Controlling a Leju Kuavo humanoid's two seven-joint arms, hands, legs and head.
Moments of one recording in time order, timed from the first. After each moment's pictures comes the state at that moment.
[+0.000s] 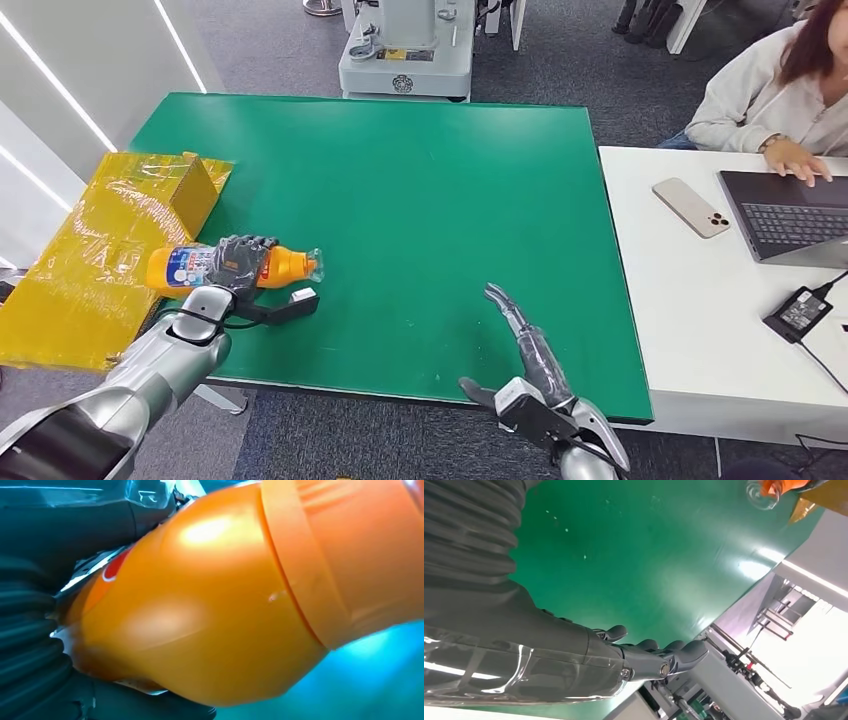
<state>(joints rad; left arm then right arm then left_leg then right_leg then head) -0.71 0.24 -0.54 -0.27 -1.42 0.44 0.13 -0.09 -0.03 0.58 -1.24 0.31 0.00 -0.51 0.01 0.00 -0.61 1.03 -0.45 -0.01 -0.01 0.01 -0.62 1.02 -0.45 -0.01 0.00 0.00</state>
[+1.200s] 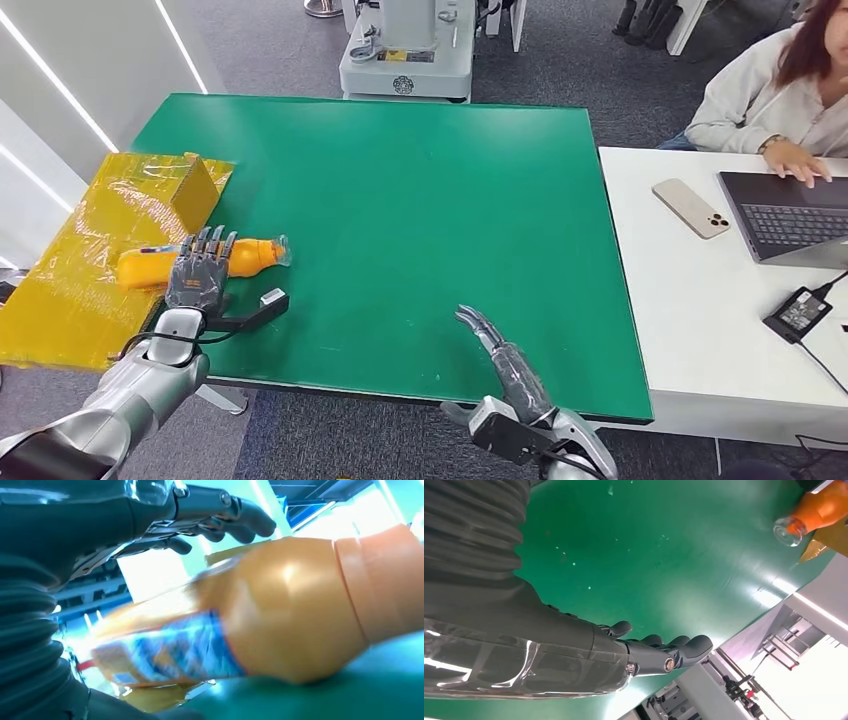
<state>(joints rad) -0.63 0.29 -0.42 -0.27 -1.46 0.54 0.26 -0.06 0.01 0.58 -1.24 0.43 0.08 -0.50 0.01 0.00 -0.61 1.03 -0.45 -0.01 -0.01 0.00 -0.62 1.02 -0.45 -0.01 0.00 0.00</state>
